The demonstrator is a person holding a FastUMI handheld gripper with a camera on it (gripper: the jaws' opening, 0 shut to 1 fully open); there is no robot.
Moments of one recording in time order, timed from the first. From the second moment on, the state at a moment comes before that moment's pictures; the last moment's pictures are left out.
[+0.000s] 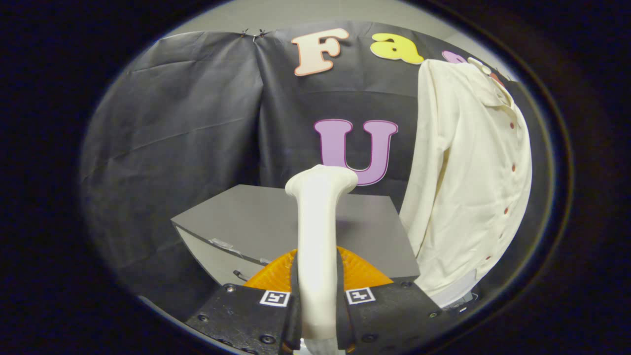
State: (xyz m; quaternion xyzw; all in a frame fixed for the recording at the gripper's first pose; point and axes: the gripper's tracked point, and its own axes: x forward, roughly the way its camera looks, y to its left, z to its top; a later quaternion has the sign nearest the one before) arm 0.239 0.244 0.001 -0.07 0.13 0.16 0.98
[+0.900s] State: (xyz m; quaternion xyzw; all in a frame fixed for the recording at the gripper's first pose) arm 0.253 0.033 0.161 -0.05 0.02 0.06 1.00
